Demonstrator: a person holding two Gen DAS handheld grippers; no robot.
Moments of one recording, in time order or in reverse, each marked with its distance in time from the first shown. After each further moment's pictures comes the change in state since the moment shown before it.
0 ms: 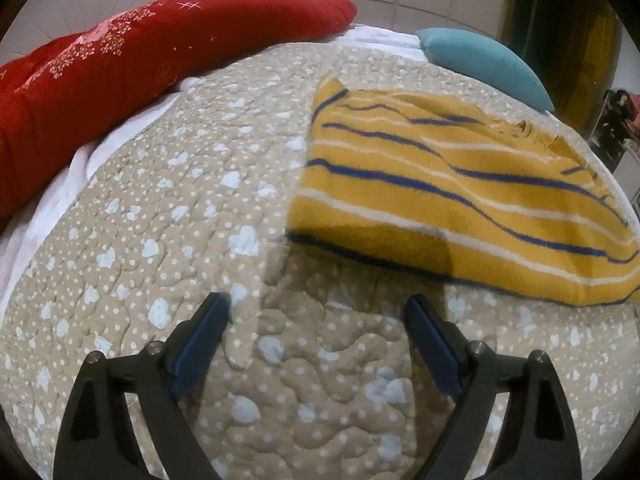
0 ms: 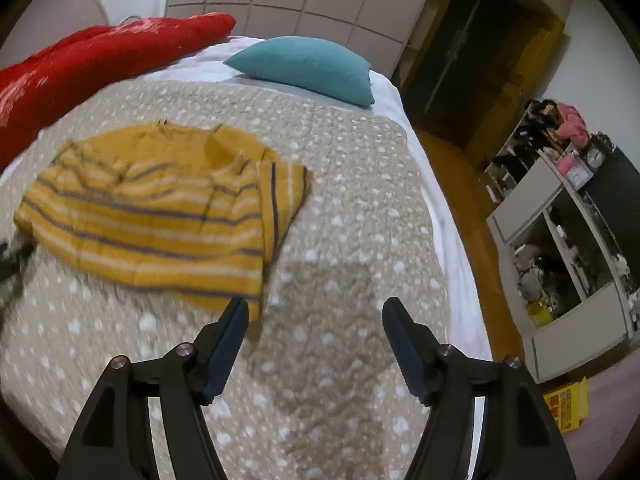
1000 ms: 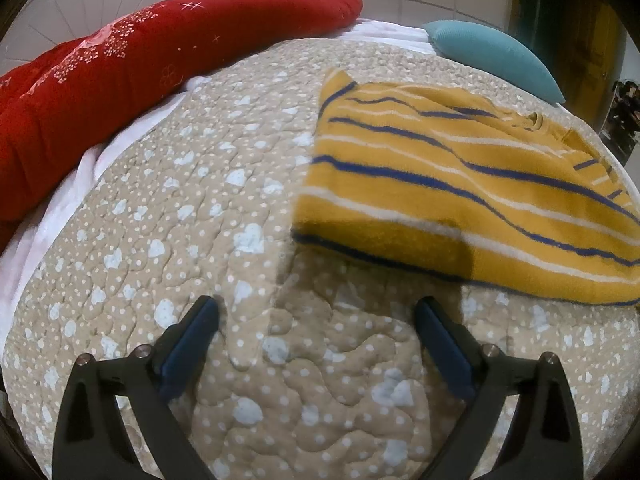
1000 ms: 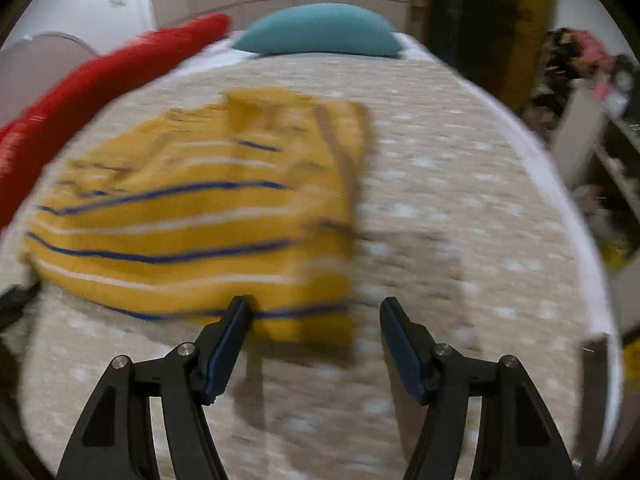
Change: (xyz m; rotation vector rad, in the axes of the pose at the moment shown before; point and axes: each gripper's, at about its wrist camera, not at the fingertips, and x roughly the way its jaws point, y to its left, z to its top) left arm 0.003 -0.003 0.002 0.008 0.013 0.052; right arm 0.100 0.038 -0.018 0.217 0.050 0.186
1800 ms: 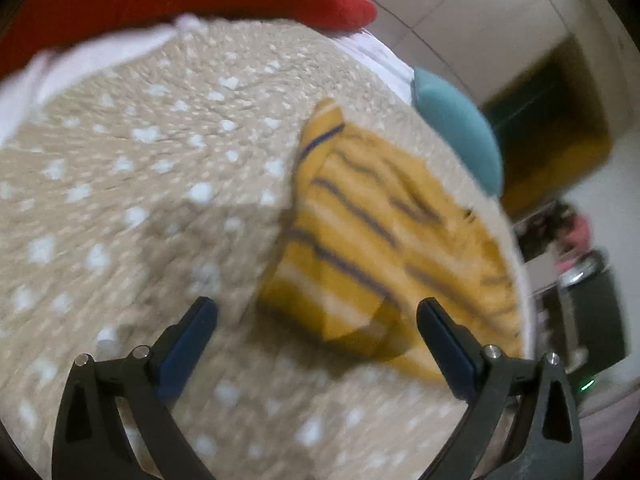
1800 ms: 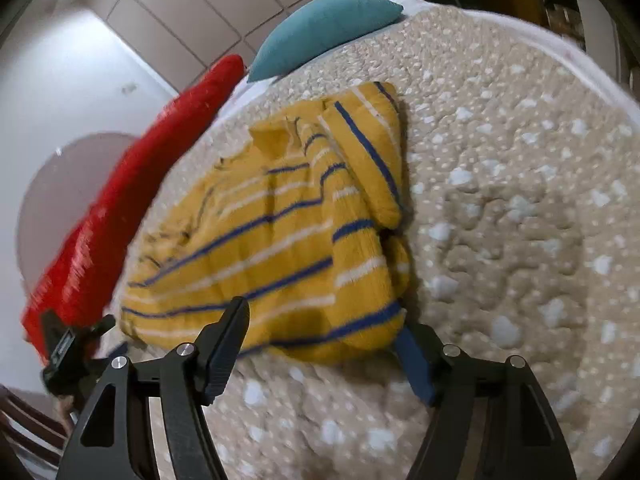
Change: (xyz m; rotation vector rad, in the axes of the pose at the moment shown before) left arm 0.017 0.057 0.045 -0.403 0.096 -0.495; right arm 0.022 -0.026 0.007 0.340 -0.006 0.482
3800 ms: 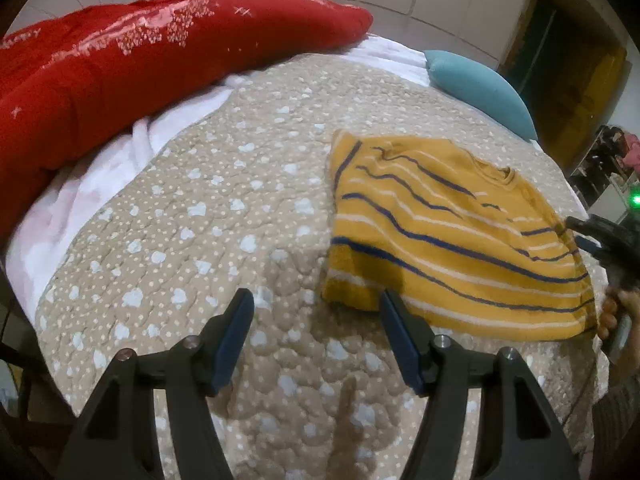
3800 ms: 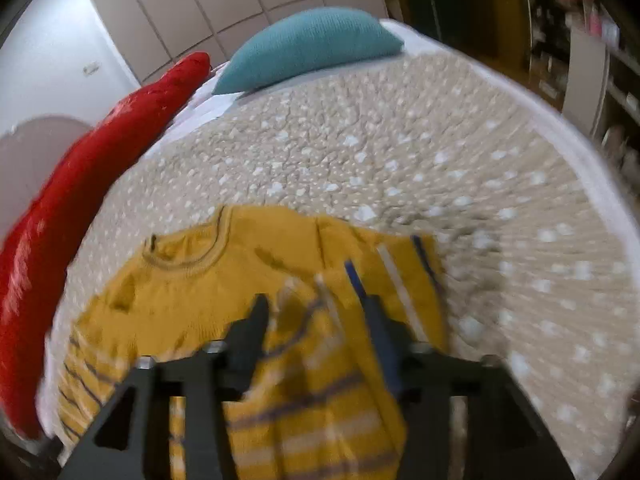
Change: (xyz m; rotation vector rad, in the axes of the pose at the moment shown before) left arm -0.098 -0.030 -0.087 0.286 -0.097 0.368; right arm 0.025 0.067 0.076 -0.145 -0.035 -0.290
